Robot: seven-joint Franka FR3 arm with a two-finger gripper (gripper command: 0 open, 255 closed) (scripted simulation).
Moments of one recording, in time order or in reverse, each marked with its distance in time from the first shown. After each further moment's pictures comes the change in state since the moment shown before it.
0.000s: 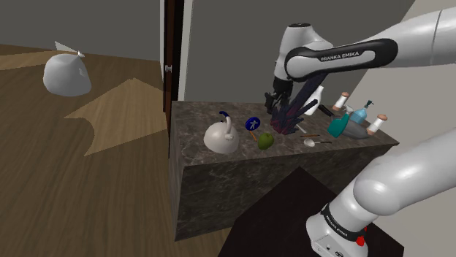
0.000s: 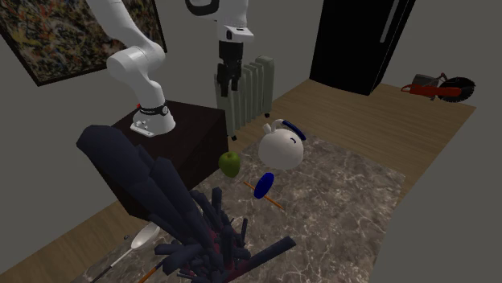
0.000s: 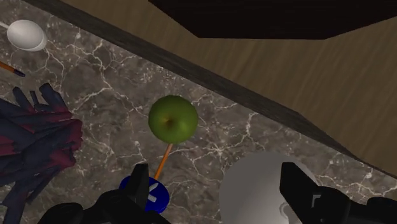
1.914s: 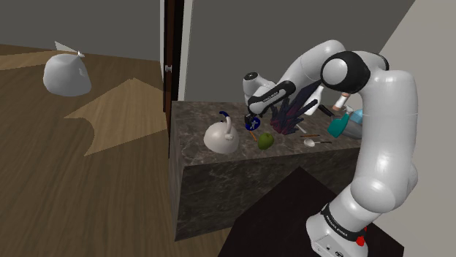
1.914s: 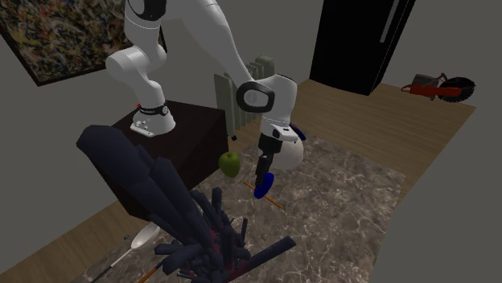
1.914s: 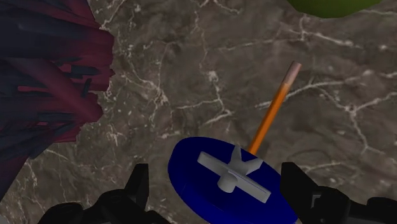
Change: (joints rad) arm -0.072 0.890 -0.109 0.511 -0.386 0.333 0.229
